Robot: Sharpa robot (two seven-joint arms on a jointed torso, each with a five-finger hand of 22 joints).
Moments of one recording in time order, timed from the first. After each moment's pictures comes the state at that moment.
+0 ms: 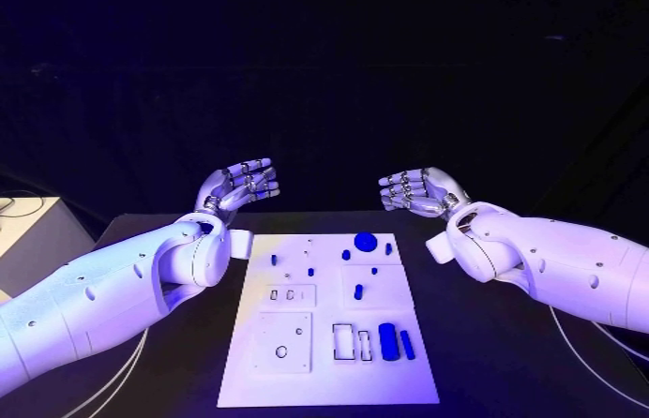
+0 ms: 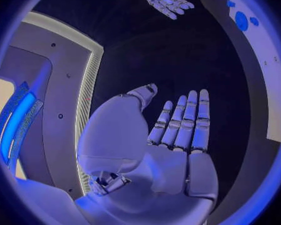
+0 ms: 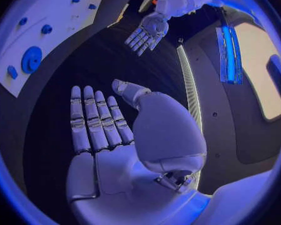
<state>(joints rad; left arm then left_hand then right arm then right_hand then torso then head) 1.00 -0.75 0.19 1.36 -0.19 -0.46 0.42 1.33 -0.09 0.41 0.14 0.17 0.64 0.17 0.16 0.14 0.81 0.23 0.15 0.07 0.88 0.19 0.18 0.14 0.17 0.82 0.29 0.14 0.09 1.21 -0.74 -0.12 1.29 -0.46 -0.42 0.34 1.30 -0.11 0.56 -0.11 0.18 0.82 0.20 0.16 0.12 0.95 0.21 0.08 0.07 0.97 0.16 0.14 0.10 0.17 0.87 0.27 0.16 0.09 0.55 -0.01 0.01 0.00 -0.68</state>
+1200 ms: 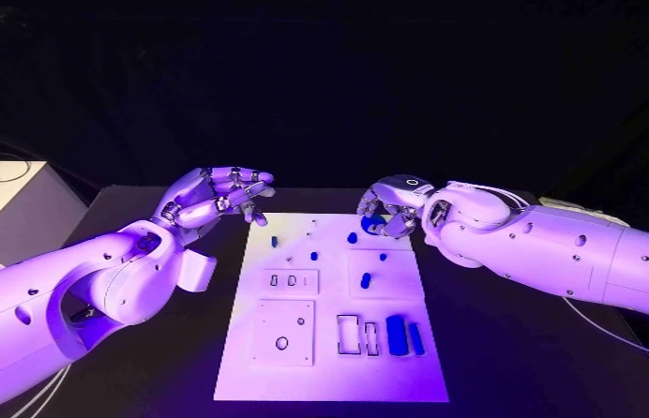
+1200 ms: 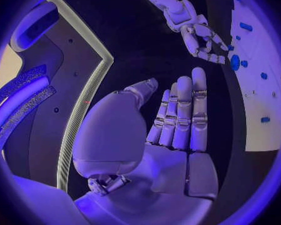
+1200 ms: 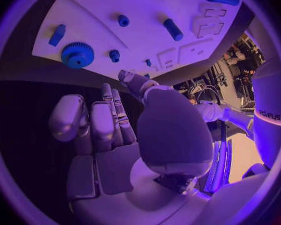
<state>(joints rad) 0.99 -1.04 0.23 1.75 -0.27 -0.23 0.35 1.35 -0.17 0.47 0.11 0.16 0.87 0.21 0.26 0.23 1.14 0.13 0.17 0.10 1.16 0.05 0.88 0.62 0.17 1.12 0.13 0.64 0.36 1.27 -0.72 -0.12 1.35 -1.58 -0.28 0.00 1.30 -0.25 0.54 -0.02 0.17 1.00 0.16 0.15 0.16 1.12 0.10 0.07 0.07 1.46 0.00 1.24 1.00 0.11 1.41 0.10 1.19 1.02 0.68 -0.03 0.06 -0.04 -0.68</state>
